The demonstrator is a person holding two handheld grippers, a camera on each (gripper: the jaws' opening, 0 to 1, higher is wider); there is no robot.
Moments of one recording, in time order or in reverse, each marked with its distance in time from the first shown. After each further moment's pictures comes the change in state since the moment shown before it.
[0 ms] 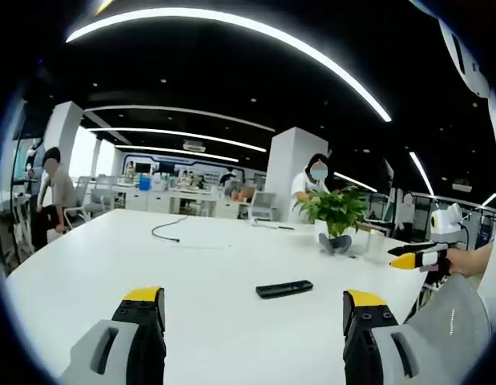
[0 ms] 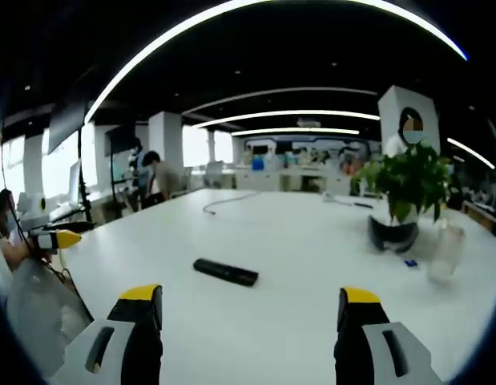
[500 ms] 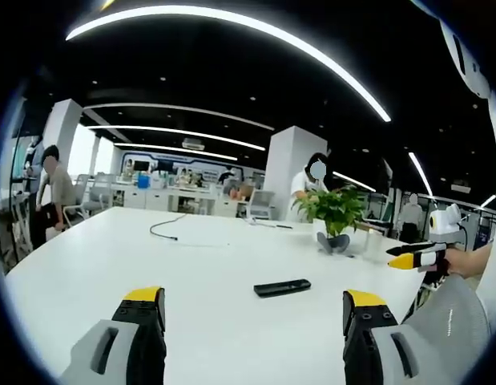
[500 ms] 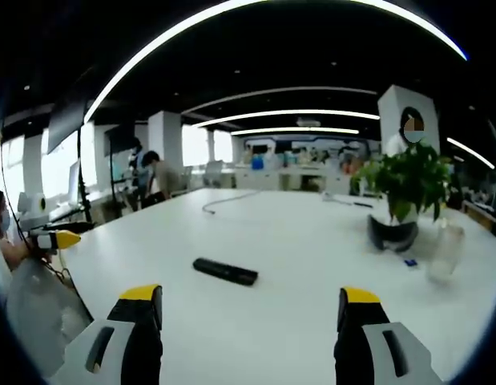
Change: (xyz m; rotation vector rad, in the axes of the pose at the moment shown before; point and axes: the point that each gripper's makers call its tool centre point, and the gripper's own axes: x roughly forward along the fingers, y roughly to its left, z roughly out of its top) left arm 0.001 0.000 -0.002 -0.005 0.006 -0.010; right arm 0.000 0.000 0.000 0.000 0.002 0.000
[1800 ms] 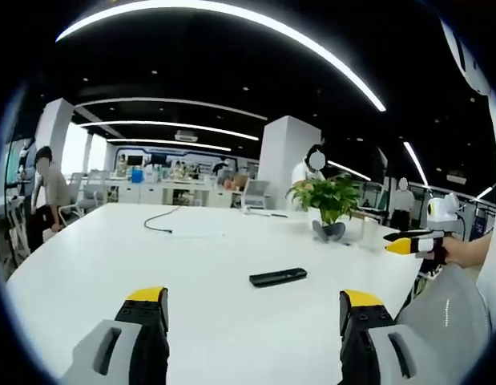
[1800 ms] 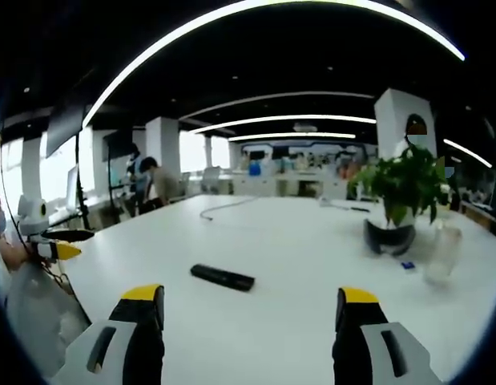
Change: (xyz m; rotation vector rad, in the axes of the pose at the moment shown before) left arm 0.003 -0.003 -0.014 0.039 0.066 -0.028; right arm -0.003 -0.005 0.005 0.008 -0.037 -0.015
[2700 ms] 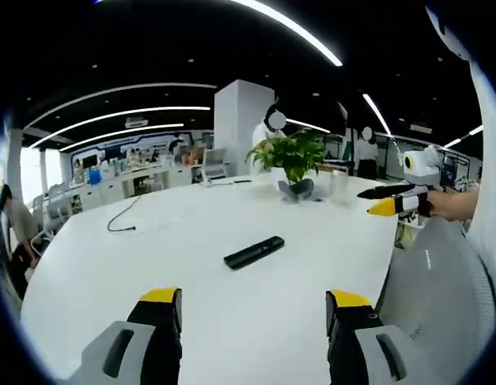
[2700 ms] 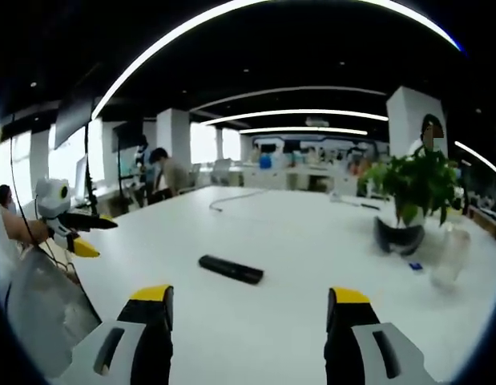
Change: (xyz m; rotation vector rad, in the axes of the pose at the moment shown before) left arm 0.037 -0.023 -0.011 0.203 0.210 -0.237; right arm 0.004 0.006 -0.010 -0.034 0.044 0.052
